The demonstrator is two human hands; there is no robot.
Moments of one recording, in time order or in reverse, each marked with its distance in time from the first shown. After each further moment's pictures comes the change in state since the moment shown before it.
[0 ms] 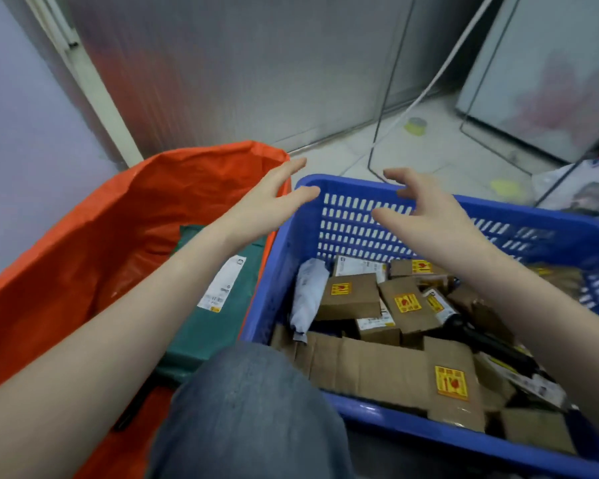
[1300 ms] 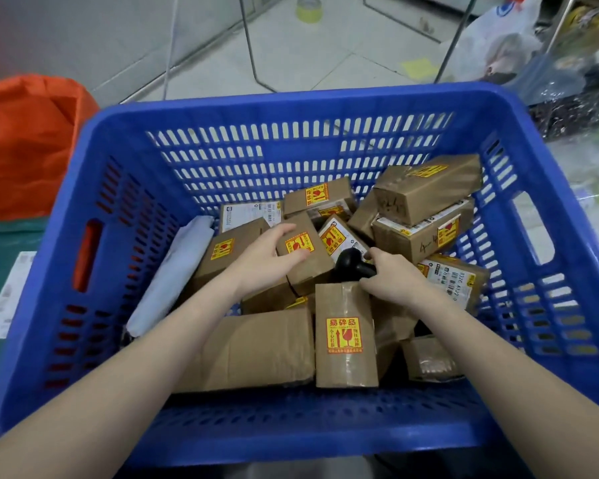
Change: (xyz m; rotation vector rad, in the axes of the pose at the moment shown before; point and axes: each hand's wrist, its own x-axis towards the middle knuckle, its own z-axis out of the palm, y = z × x) left_hand 0.041 -0.062 0.273 0.175 -0.452 -0.280; right_hand -0.047 0.306 0.037 -0.185 -0.440 0.595
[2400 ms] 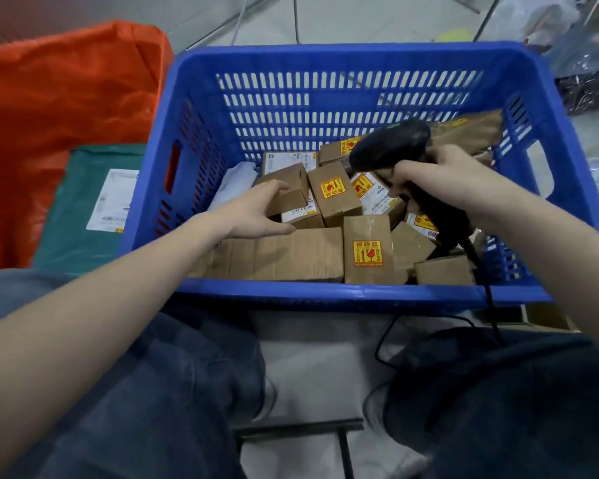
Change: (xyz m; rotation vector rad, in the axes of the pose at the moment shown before) left_hand -0.094 -0.042 -0.049 0.441 -0.058 0.138; right_hand -0.149 -0.067 -0.063 0.498 0.046 -0.102
